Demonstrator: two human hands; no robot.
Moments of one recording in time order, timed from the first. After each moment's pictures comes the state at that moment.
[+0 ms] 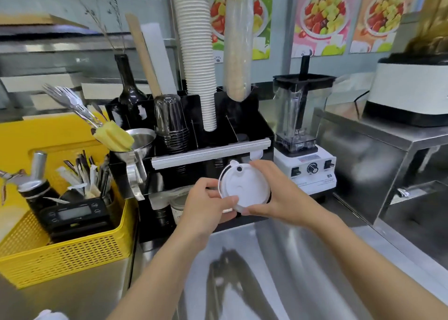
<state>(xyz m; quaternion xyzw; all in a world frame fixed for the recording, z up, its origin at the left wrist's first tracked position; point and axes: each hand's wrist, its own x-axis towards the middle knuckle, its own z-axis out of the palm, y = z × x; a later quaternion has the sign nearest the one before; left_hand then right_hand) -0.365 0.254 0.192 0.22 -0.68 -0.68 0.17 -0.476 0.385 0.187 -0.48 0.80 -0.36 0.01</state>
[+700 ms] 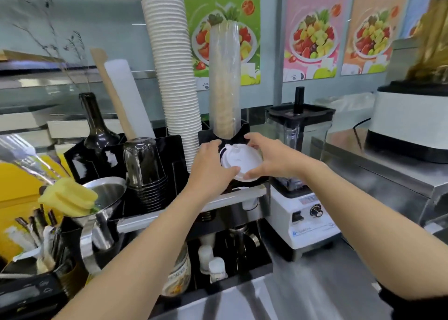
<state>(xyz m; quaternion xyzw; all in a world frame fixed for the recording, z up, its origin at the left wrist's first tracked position) -0.534 0.199 0.266 0.12 -0.90 -0.33 0.26 -0.644 0.330 0.278 -0.43 0.86 -0.28 0.01</state>
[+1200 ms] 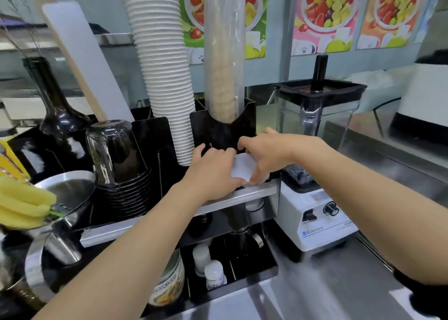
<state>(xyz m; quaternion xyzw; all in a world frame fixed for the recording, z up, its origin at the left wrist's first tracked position) -0.597 0.163 0.228 0.06 -0.99 -0.02 0.11 -0.694 0.284 0.262 -0.47 0.88 0.01 0.04</state>
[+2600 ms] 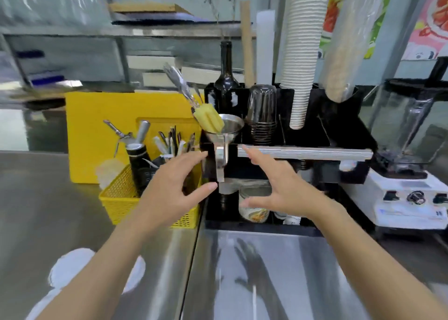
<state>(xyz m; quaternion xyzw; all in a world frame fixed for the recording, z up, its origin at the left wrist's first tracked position) -0.239 0.114 0.191 0.17 -0.91 -0.19 0.32 -0.423 0.256 0.203 -0.63 0.72 -0.29 0.08</state>
